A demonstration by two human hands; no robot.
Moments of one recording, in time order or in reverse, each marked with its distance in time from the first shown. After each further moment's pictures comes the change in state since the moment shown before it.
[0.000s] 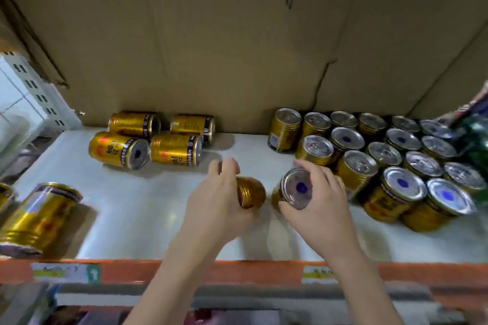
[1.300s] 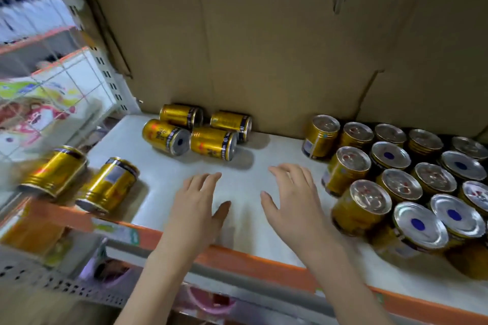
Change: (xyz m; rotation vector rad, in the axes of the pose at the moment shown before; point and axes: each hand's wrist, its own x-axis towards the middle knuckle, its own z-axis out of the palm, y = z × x) left_hand -0.027 -0.066 0.015 0.201 0.255 -0.046; right_hand 0.016 -0.029 0.041 -0.046 -0.099 -0.316
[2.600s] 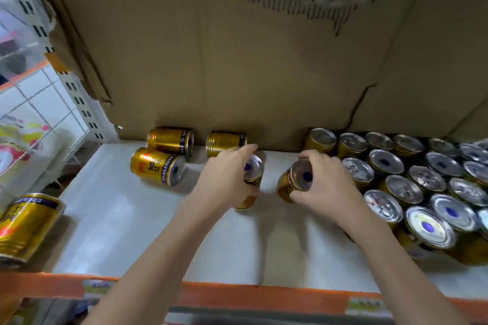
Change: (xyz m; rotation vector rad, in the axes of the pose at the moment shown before) left_hand 0.106 0.006 -0.042 -0.122 -0.228 0.217; right_hand 0.062 -0.001 -0.032 -0.213 -0.191 0.249
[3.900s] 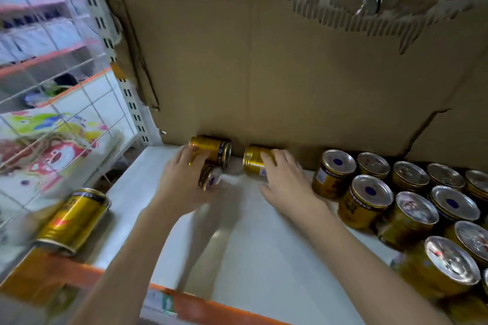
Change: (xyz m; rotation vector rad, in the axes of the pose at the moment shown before) left_hand -0.007 -0.139 -0.008 0.215 0.279 -0.123; right_hand 0.081 -0.085 0.070 -0.158 -0.056 -0.346
